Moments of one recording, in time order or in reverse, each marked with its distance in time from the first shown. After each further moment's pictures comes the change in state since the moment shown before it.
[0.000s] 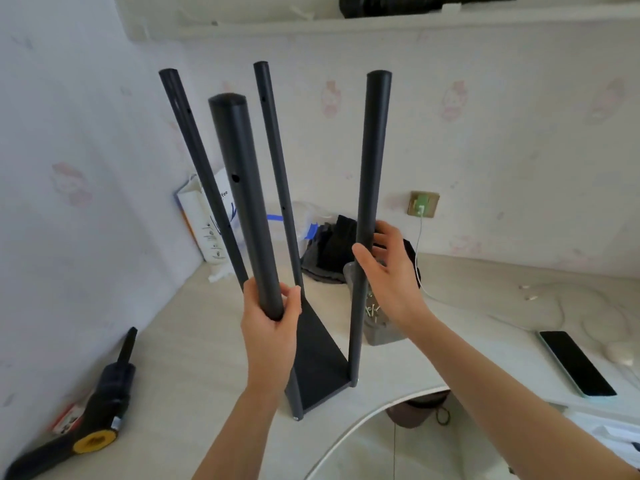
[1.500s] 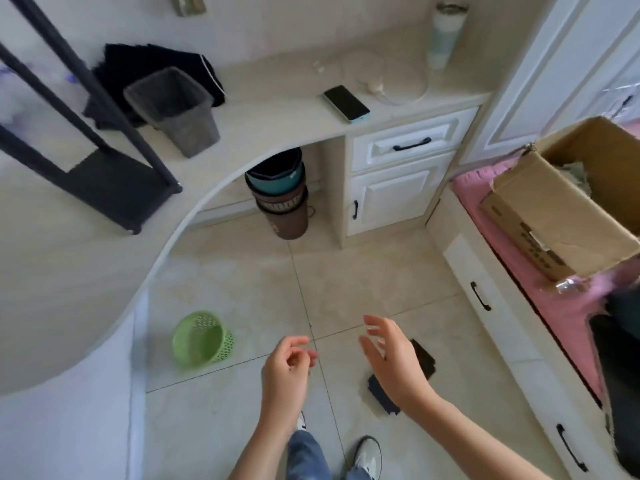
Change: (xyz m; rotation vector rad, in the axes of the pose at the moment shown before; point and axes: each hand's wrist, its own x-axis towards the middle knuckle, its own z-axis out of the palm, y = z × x) left_hand -0.509 -0.032 -0.064 0.398 -0.829 -0.670; right_hand -0.599 0.158 -0.181 -0.389 0.218 0.678
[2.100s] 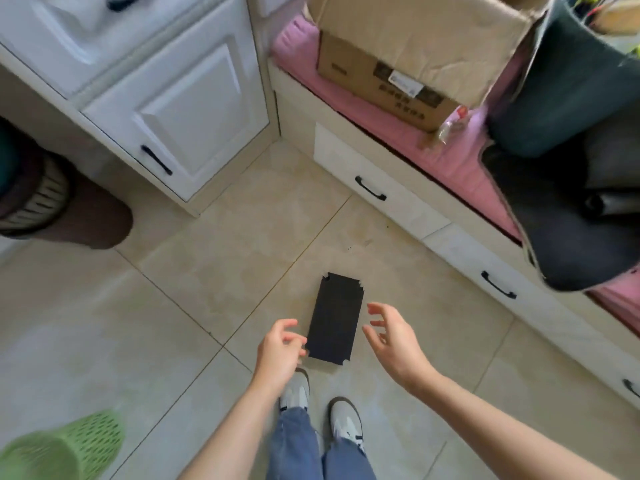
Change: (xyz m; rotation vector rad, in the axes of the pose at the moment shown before) left_hand 0.172 -0.180 0.283 0.502 -0.714 -0.109; right_hand 0.057 0.330 0.013 0.113 0.243 0.577
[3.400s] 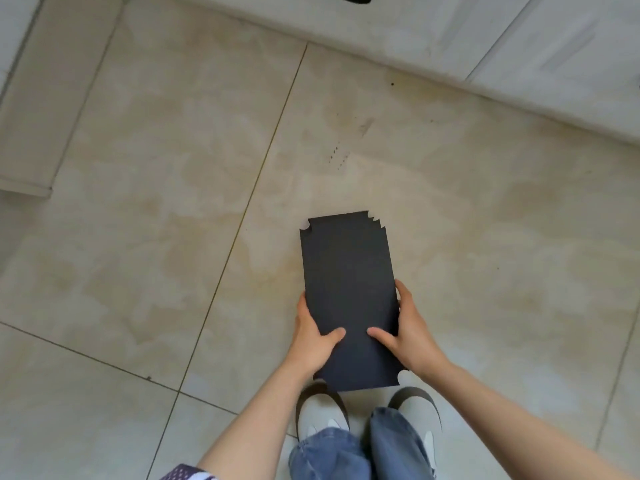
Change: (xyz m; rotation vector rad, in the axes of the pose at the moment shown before) left_hand 0.308 -0.244 0.173 0.208 -0.297 -0.047; right_hand 0.192 0.324 0.268 0.374 0.044 0.219
